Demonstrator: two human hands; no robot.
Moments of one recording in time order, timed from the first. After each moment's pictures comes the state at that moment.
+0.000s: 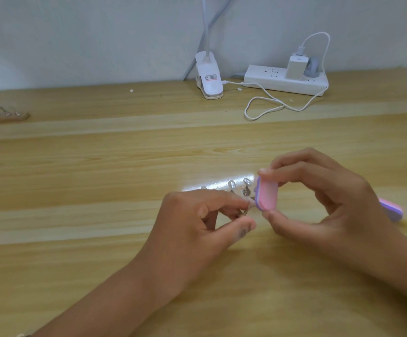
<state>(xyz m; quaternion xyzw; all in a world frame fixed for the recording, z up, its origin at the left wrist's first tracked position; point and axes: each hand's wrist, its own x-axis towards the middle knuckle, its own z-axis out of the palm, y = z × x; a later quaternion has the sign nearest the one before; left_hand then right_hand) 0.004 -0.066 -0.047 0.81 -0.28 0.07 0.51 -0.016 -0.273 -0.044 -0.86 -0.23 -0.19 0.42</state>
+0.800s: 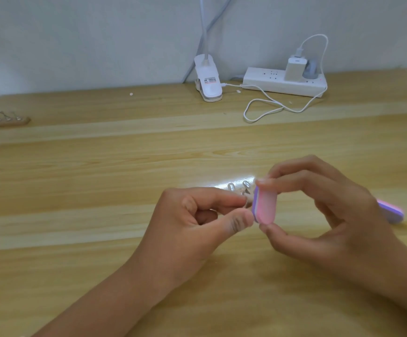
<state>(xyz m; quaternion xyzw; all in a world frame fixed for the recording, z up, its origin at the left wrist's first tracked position) 0.007 -0.064 -0.044 0.70 -0.18 -0.09 0.68 -0.022 -0.269 -0.045 -0.86 -0.24 -0.22 0.40</state>
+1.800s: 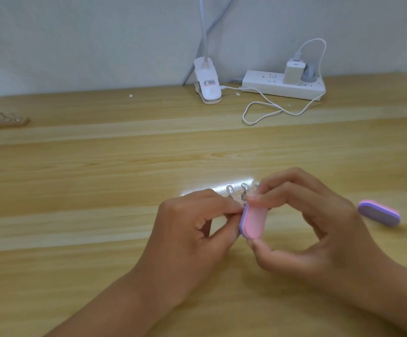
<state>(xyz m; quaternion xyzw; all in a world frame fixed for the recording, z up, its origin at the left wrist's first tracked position) 0.007 -0.068 -0.046 0.82 -0.32 0.15 0.46 -0.024 -0.259 -0.050 -0.85 -0.23 -0.20 0.43</state>
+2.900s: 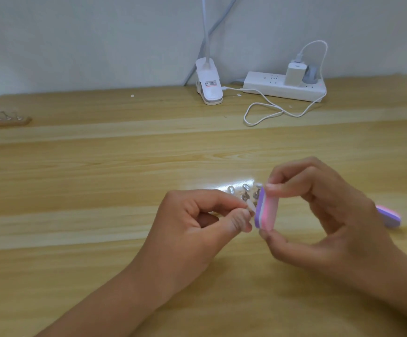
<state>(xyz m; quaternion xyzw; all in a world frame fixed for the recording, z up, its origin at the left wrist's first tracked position) 0.004 -0.065 -0.039 0.71 -0.21 -0.07 0.67 -0.021 -0.267 -0.050 -0.81 -0.27 -0.21 0.48</state>
